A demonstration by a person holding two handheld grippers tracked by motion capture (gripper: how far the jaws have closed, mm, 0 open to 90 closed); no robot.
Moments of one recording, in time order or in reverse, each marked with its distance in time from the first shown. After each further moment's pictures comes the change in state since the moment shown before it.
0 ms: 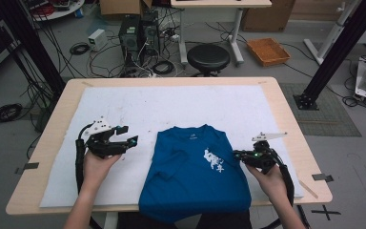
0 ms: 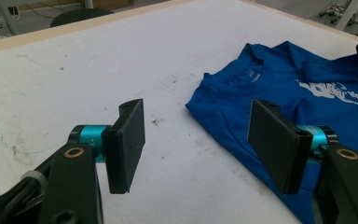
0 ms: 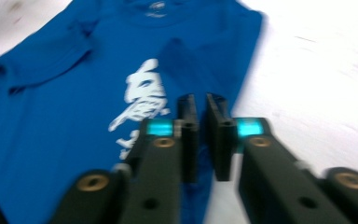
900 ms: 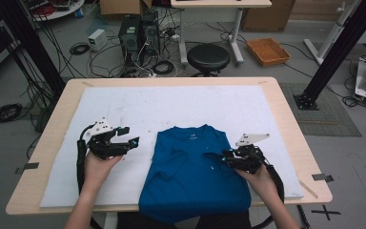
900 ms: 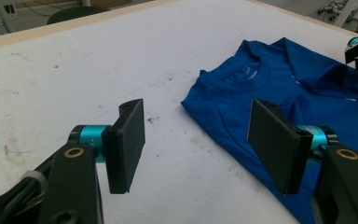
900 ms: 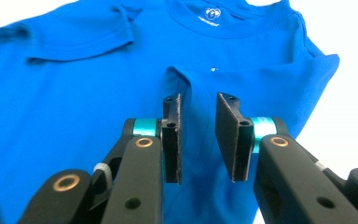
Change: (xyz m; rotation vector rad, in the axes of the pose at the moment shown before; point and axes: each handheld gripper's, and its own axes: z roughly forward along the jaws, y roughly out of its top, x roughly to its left) left arm -0.004 -0.001 0.002 0.009 -0.004 0.006; right arm 0.028 0.009 0.024 0.008 0.015 -0.235
